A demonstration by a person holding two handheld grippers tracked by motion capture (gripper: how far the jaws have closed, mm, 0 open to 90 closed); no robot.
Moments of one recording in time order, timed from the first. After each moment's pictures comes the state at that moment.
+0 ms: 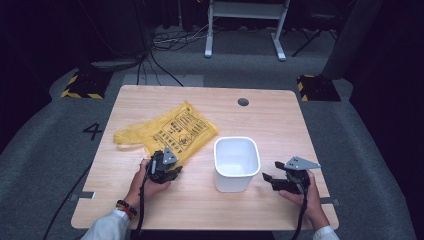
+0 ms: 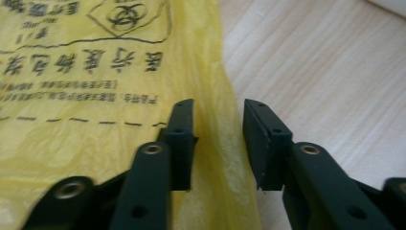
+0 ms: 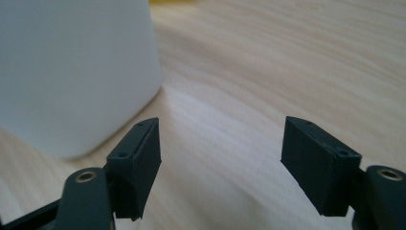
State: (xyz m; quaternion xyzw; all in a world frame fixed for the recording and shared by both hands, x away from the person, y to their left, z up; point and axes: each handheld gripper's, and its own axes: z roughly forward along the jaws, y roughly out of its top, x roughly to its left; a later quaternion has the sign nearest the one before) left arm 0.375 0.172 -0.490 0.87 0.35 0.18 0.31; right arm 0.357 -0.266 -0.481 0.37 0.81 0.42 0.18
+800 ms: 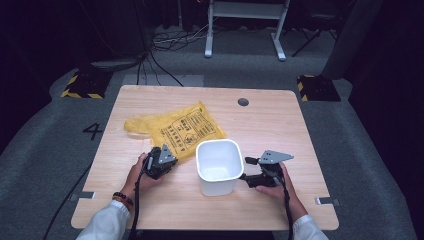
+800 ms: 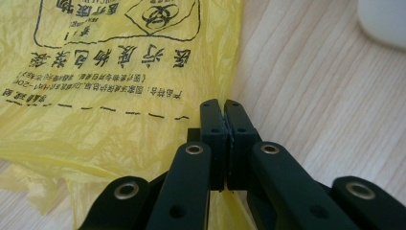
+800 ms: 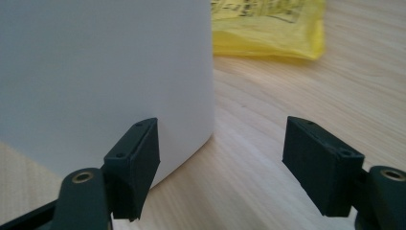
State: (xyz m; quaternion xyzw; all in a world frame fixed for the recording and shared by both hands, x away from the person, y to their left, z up) left arm 0.391 0.182 -0.498 0.88 0.28 0.21 0.32; right arm 0.375 -0.195 -0.480 0.28 0.82 0.49 0.10
